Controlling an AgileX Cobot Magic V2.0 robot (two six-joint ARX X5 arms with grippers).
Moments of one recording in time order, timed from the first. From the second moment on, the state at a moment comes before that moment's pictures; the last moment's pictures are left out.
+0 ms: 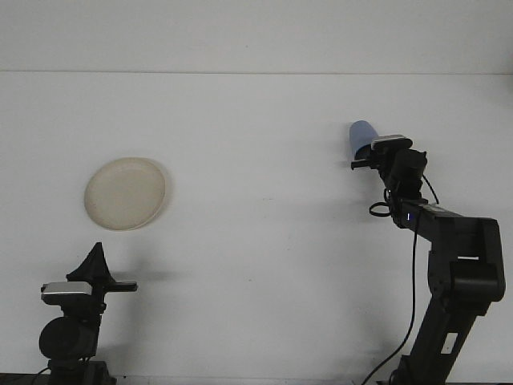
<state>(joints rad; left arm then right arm) -0.01 0.01 0.03 0.15 -0.08 0.06 -0.06 2.01 1.10 0.65 -0.12 -0.09</state>
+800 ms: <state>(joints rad) -0.01 0.01 0.03 0.15 -0.08 0.06 0.13 1.20 1.13 -0.39 -0.42 0.09</state>
